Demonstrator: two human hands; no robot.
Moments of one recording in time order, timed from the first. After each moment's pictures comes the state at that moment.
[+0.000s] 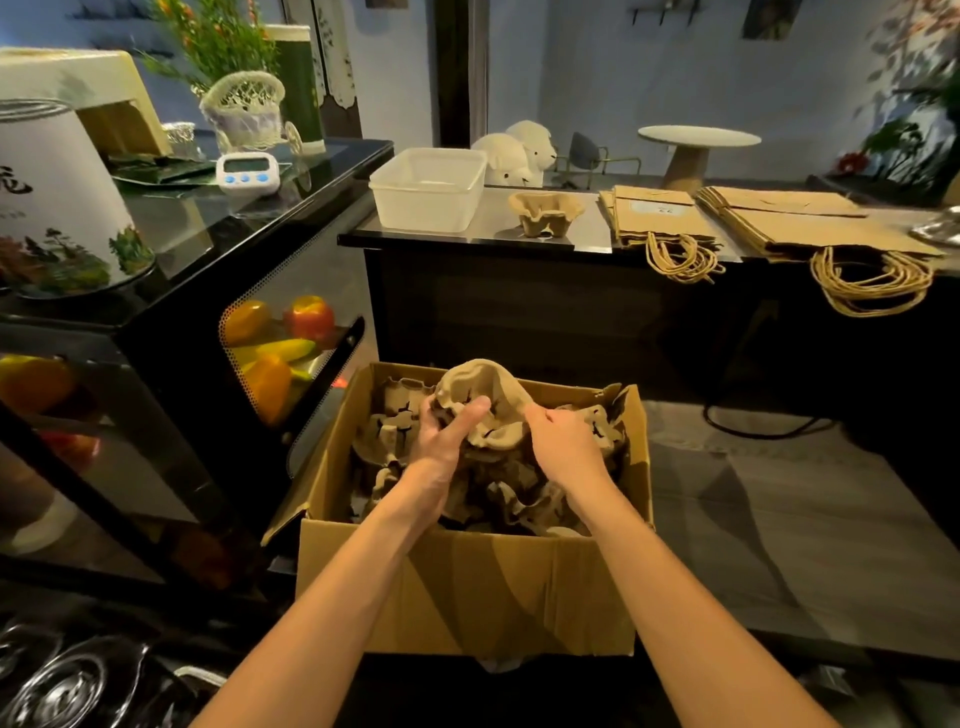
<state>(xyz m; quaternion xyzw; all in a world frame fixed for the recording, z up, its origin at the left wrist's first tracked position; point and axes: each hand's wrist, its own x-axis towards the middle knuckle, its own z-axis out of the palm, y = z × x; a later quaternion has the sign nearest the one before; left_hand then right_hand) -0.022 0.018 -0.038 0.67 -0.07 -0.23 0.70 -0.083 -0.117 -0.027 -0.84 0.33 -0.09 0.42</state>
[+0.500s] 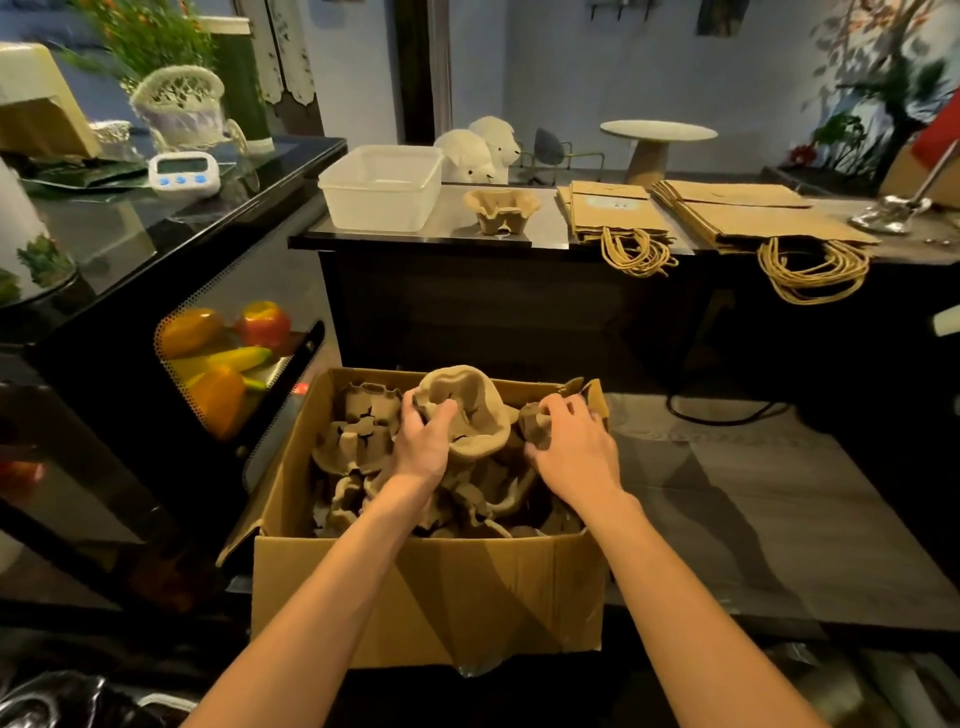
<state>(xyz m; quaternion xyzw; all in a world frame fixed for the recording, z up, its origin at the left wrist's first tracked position) -0.024 -0.011 -0.035 0.74 -0.07 -0.16 0.64 -0.112 -0.163 -0.042 -0.94 0.28 -0.13 0.17</state>
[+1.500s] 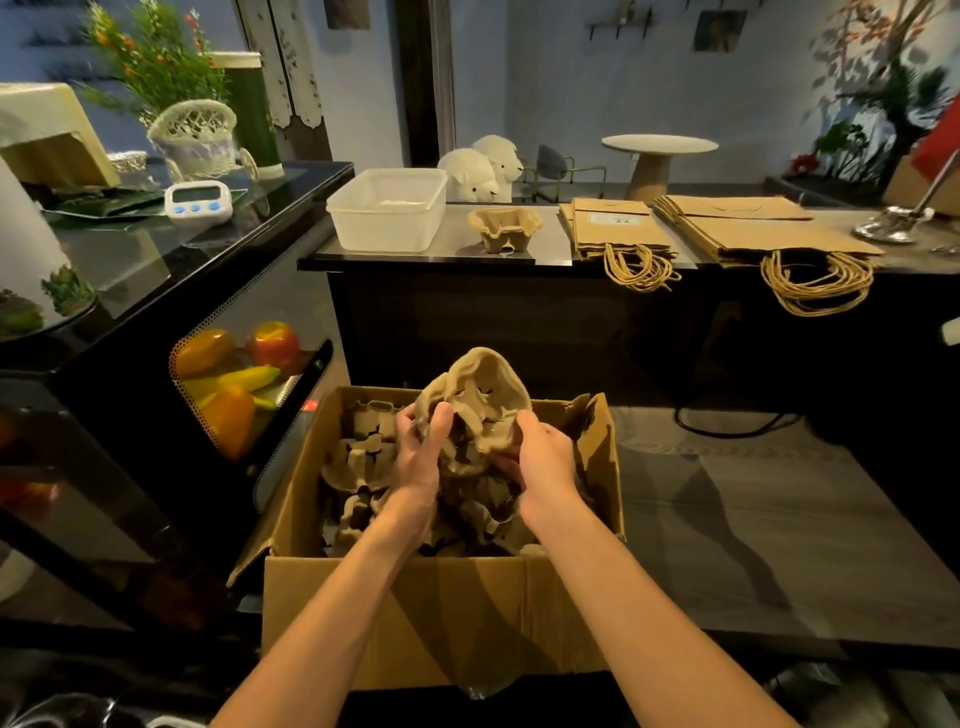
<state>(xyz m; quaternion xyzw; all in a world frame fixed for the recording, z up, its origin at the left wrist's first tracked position) -0.032 -0.001 -0.023 0.68 -0.07 -0.17 0.71 -0.081 -0.109 -0.023 -0.49 0.38 -0.20 0.76</state>
